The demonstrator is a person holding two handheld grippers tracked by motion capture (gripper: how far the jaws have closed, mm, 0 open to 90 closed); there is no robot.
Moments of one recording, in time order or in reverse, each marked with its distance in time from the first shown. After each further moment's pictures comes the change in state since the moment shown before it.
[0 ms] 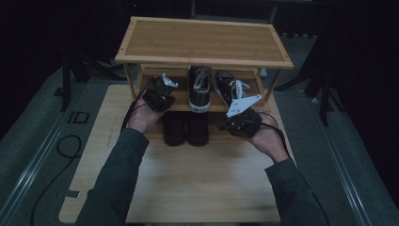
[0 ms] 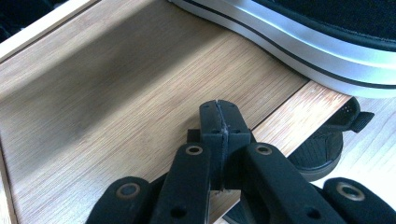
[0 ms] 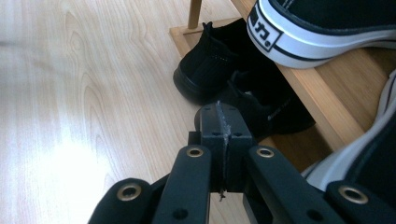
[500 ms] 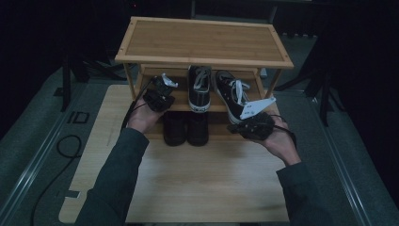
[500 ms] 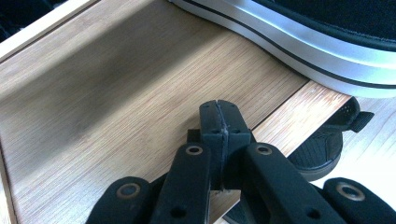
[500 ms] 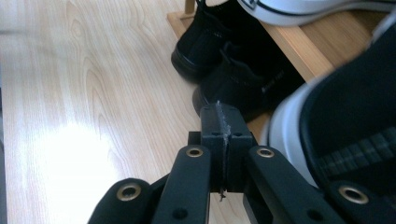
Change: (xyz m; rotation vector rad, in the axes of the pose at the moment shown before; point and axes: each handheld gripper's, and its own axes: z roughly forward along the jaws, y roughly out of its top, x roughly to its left) left arm 0.000 0.000 0.000 0.000 -0.002 0.000; right arm -0.008 -0.029 -0.023 0.011 0.004 0.036
